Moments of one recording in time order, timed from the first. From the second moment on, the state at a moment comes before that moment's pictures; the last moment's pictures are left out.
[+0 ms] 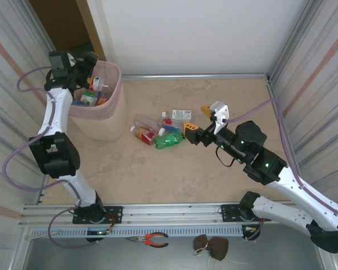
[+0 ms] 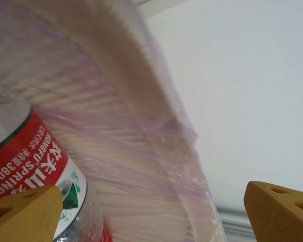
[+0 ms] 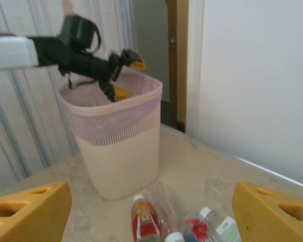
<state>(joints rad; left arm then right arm) 0.16 1.78 1.74 -0.42 0.41 -0.96 0.86 0.82 0.96 -0.16 0.11 0.07</state>
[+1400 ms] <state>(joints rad) 0.23 1.15 1.26 -0.50 0.73 -0.46 0.77 1.71 1.32 -0.74 -0.10 -0.89</state>
